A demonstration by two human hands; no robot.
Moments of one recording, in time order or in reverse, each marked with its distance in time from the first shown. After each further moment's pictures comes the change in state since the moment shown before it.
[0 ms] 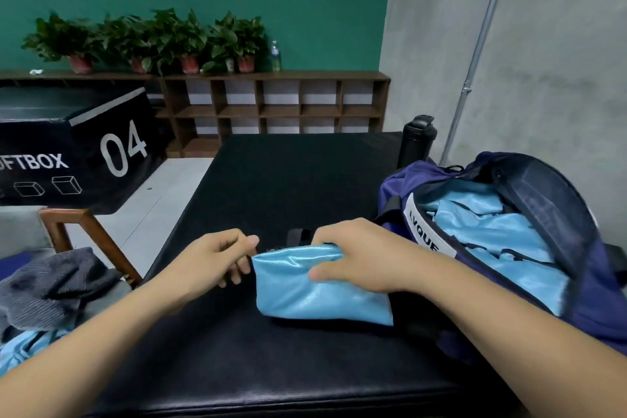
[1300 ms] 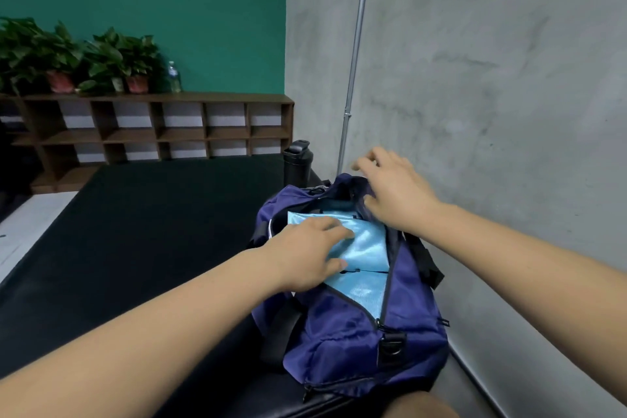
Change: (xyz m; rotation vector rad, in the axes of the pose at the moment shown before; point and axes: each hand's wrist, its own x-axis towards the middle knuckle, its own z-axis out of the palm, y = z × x) left_hand 0.080 0.223 0.246 0.752 -0.320 0.747; right_hand -0.113 0.186 -0.164 -0.652 0.526 0.353
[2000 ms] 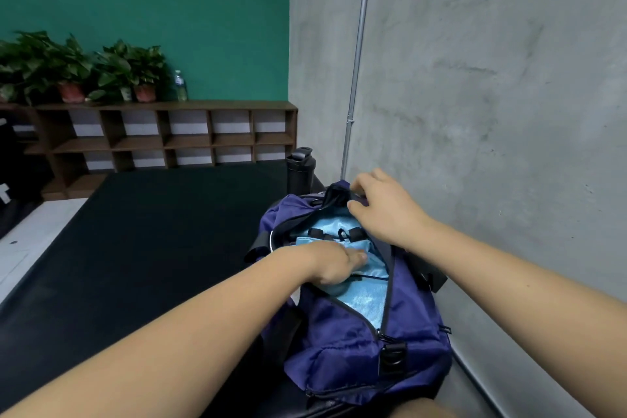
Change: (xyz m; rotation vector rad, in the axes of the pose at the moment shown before) left_hand 0.041 0.021 0.007 -0.016 -0.402 -0.132; right_hand -0.005 -0.023 0.008 0.325 -0.039 0.158
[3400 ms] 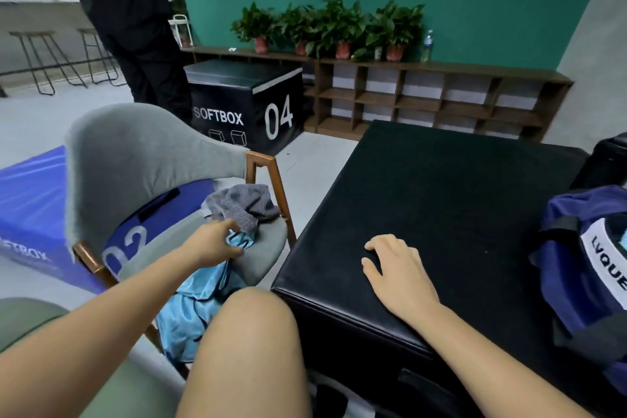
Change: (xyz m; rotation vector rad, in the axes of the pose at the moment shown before) left_hand -0.539 -0.348 0.233 -0.329 0.434 -1.194; right_hand -0.135 -0.337 0.261 0.269 -0.270 -0.515
